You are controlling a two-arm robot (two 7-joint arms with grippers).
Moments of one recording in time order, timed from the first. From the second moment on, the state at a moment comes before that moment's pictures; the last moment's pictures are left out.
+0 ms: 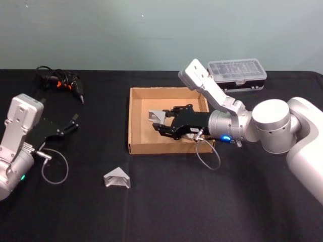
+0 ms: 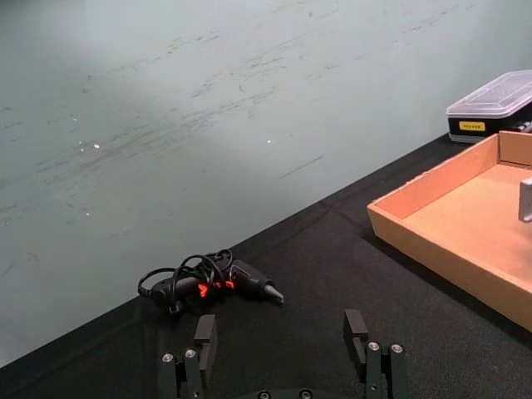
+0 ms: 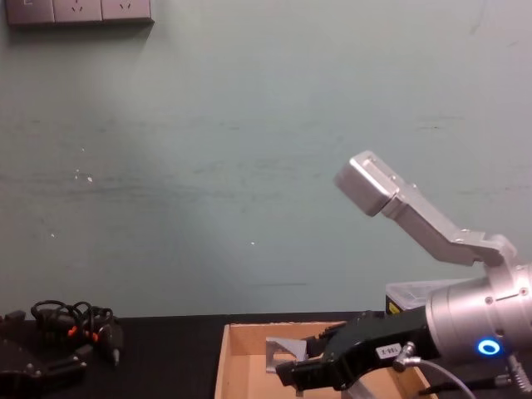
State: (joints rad) left arm -0.20 0.60 0.45 -1.41 -0.25 -0.12 0.03; right arm 0.67 0.32 -0.67 -1.11 0.22 0.23 0.62
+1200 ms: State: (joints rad) left arm -0.20 0.60 0.45 -1.41 -0.25 -0.12 0.03; right arm 0.63 0.30 -0.60 -1.09 0.19 0.18 0.57
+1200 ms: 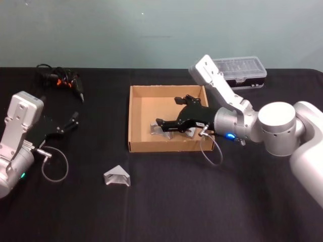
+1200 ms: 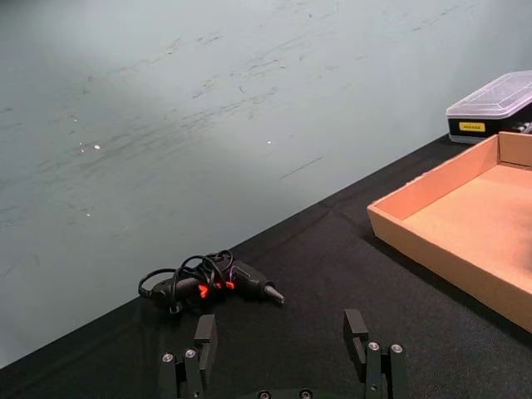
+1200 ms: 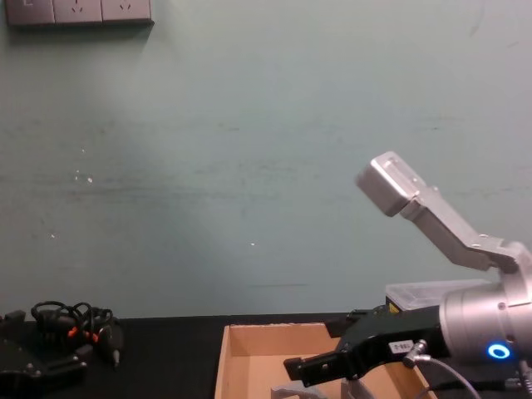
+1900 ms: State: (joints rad) left arm -0.20 0.60 0.45 -1.41 -0.25 -0.12 0.03; right arm 0.47 0.39 -0.48 -1.30 0.28 0.07 0.56
